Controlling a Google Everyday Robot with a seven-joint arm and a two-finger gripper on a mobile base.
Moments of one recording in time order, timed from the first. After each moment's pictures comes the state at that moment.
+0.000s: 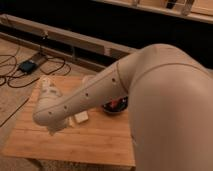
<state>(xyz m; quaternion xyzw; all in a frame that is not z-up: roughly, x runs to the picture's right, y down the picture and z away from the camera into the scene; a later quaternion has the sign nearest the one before) -0.191 0.195 0.689 -0.26 0.11 0.57 0.77</state>
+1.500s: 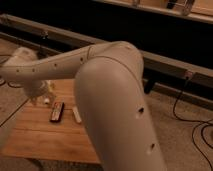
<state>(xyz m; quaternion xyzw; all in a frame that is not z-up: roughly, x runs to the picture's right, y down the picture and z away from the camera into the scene) -0.325 0.072 0.706 -0.25 0.10 0.48 0.84</state>
